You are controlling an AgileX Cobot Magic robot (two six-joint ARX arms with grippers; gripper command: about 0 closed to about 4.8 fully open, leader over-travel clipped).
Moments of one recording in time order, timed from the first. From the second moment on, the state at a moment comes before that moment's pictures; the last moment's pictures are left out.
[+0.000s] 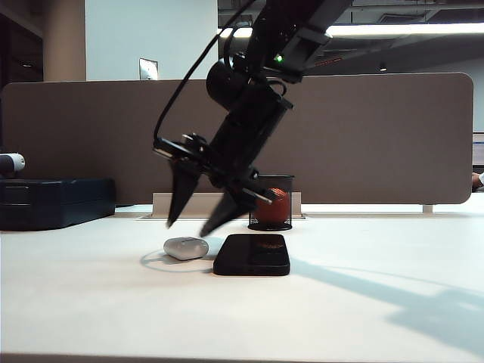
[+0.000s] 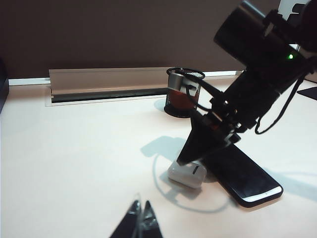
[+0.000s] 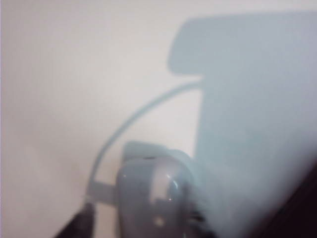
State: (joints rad) left arm -0.05 0.01 0.01 0.00 0.43 -0.04; right arm 0.65 2.17 1.73 -0.56 -0.31 0.29
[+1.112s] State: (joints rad) left arm -0.05 0.01 0.01 0.00 0.42 -0.04; right arm 0.48 1.71 1.76 -0.63 0.03 -0.02
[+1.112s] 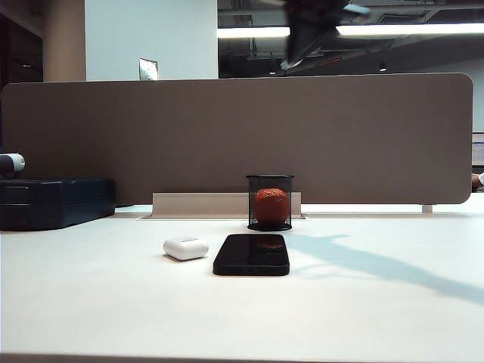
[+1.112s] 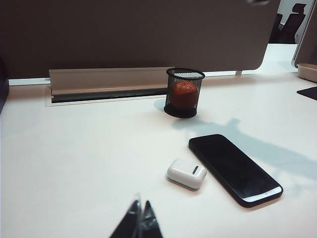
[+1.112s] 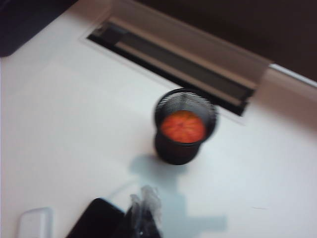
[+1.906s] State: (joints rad) left arm -0.05 0.01 0.01 0.04 0.26 -0.04; right arm 0.08 1.32 1.65 -0.73 0.03 -0.08
